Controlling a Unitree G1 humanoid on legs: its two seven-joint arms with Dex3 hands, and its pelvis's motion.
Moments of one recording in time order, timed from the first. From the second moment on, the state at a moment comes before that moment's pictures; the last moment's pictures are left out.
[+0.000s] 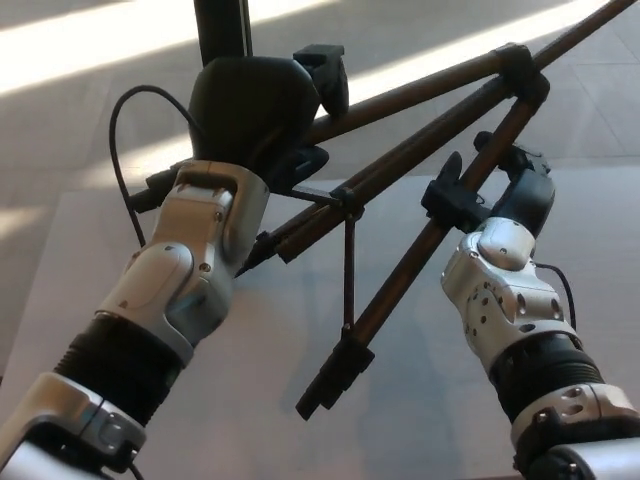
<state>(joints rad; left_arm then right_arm) -0.90 0.30 -0.40 0.44 0.84 0.13 0.24 -0.99 0.04 -0.18 0.95 0.22 -0.01 -0.63</state>
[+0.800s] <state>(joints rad) -0.69 0.05 -0.14 0.33 0.69 0.11 0.41 -1.11 -0.13 0.15 0.94 0.05 -0.02 -0.64</state>
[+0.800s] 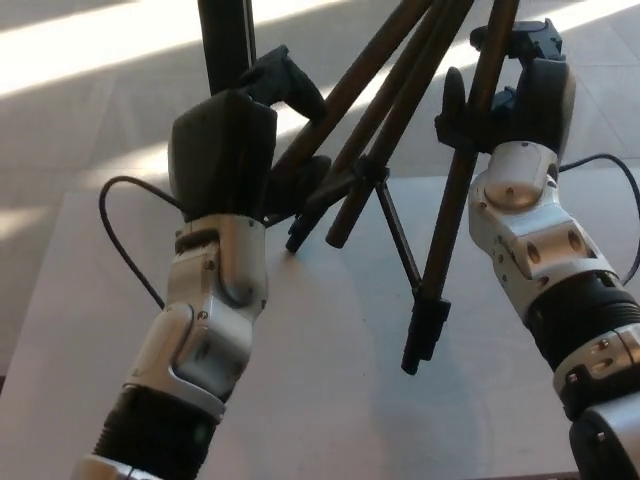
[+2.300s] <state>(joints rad) -0.35 -0.08 -0.09 0.31 0.49 0.05 0.47 -1.07 -0.14 0.27 0.91 -0.21 -0.22 -0.53</state>
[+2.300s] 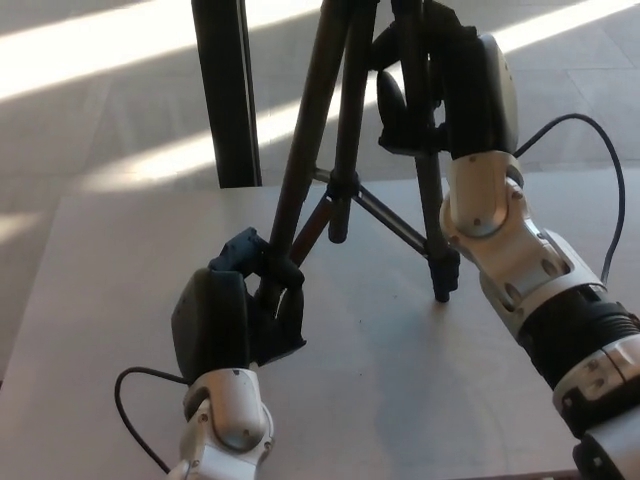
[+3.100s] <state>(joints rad) -0.33 -0.08 -0.12 0.29 0.47 0.09 0.48 -1.11 -0.16 0.29 1.07 -0.31 -0.05 -0.43</state>
